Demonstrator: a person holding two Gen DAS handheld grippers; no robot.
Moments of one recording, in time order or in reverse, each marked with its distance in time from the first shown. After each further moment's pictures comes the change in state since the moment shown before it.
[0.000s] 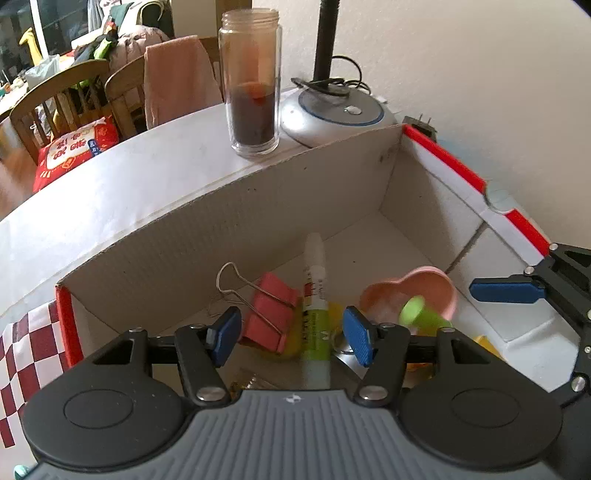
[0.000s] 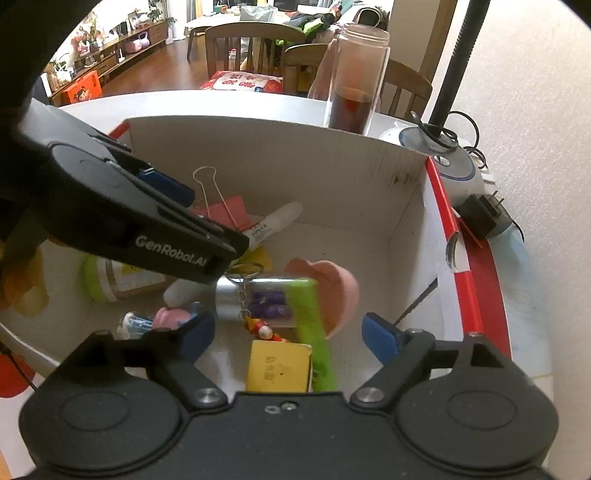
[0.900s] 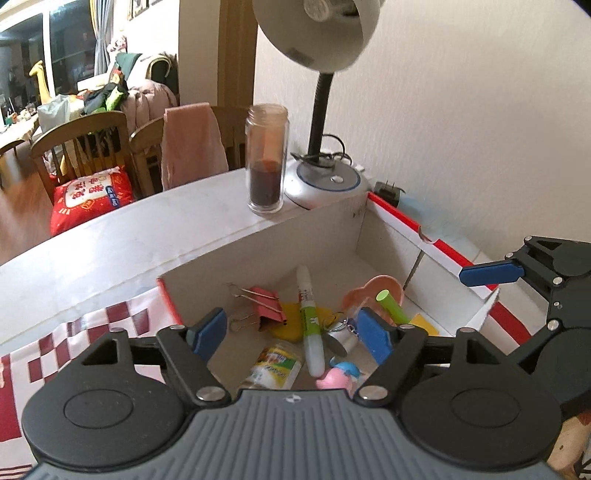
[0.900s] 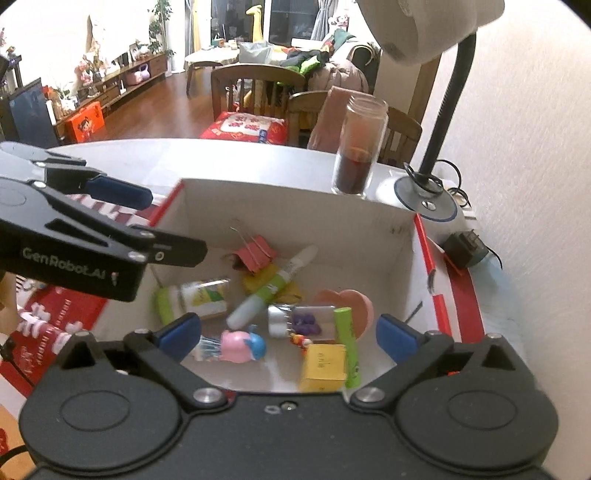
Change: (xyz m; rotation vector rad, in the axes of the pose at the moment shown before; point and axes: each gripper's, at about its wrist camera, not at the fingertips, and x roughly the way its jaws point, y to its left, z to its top) left arm -0.119 0.026 -0.042 -0.010 -0.219 -0.044; right arm -0.081 0.036 0.005 0.017 -0.118 -0.014
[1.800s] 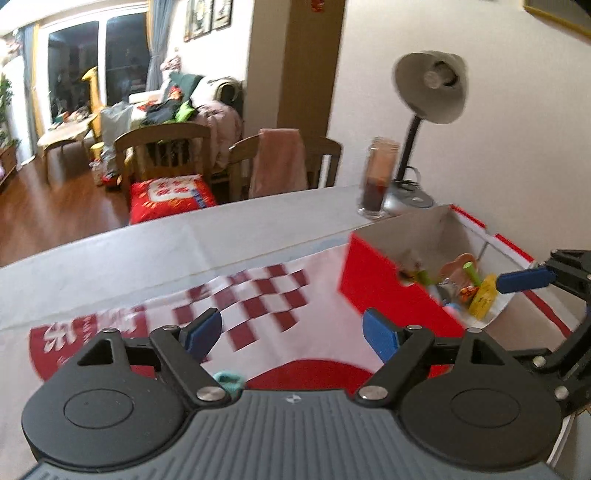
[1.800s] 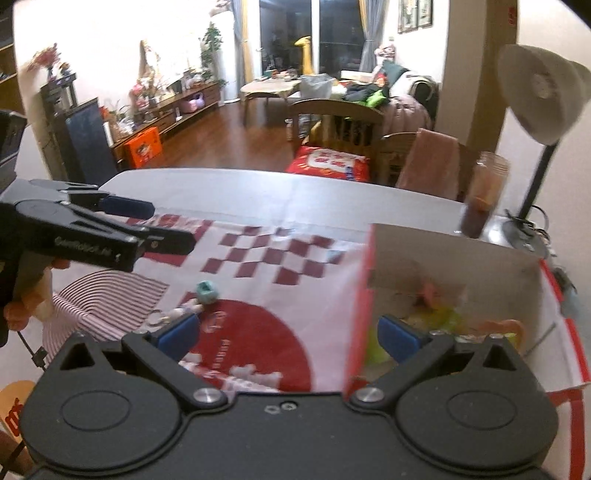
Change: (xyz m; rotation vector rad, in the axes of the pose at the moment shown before) left arm -0.131 0.164 -0.102 -0.099 -0.116 0.100; right arm -0.020 0.172 0.012 -0.034 -0.105 0.152
